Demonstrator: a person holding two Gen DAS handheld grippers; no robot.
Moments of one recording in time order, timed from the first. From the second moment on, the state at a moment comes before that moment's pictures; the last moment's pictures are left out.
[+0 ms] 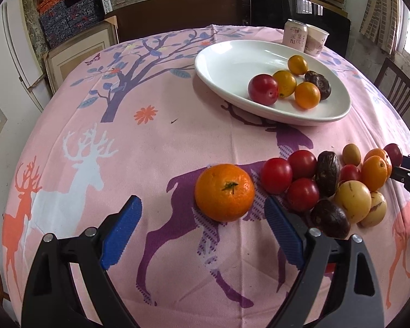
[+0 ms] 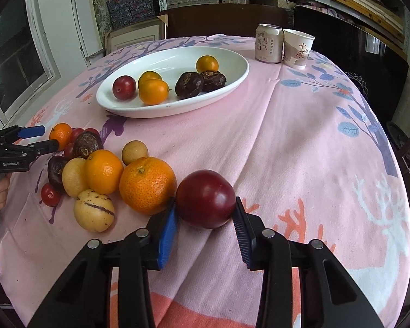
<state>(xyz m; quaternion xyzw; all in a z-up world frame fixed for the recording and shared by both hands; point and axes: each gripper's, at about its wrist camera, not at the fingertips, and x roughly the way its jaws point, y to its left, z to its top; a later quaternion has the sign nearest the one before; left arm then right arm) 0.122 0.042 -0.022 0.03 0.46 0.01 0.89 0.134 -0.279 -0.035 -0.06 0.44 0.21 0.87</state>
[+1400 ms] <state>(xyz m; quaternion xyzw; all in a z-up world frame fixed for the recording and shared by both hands) 0.271 0.016 0.005 -0.05 0.45 0.00 0.89 0.231 -0.203 -0.006 -0.01 0.43 0.22 0.88</state>
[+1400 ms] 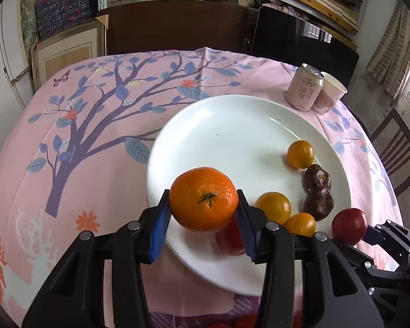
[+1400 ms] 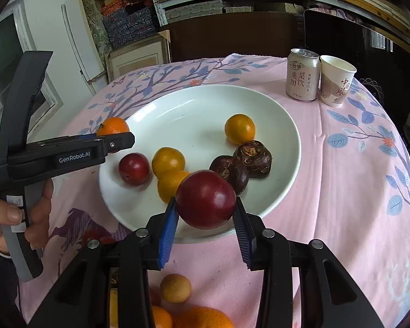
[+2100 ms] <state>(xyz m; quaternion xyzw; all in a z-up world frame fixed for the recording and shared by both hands) 0.170 0.003 0.034 0.02 0.40 -0.02 0.92 0.151 -0.269 0.008 0.01 0.40 0.21 0.89</state>
